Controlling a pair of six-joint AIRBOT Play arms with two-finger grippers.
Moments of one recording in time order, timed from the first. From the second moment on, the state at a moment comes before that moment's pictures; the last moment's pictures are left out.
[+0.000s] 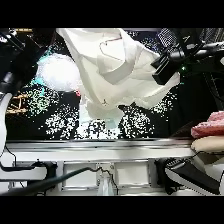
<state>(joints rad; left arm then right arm) 0.05 -1.47 1.28 -0.58 -1.39 -0.24 0.34 -1.11 1.69 -1.44 1.39 1.02</state>
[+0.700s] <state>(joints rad) -0.27 -1.39 1.29 -0.06 -1.47 -0.40 0.24 -1.08 1.74 -1.60 1.21 1.38</state>
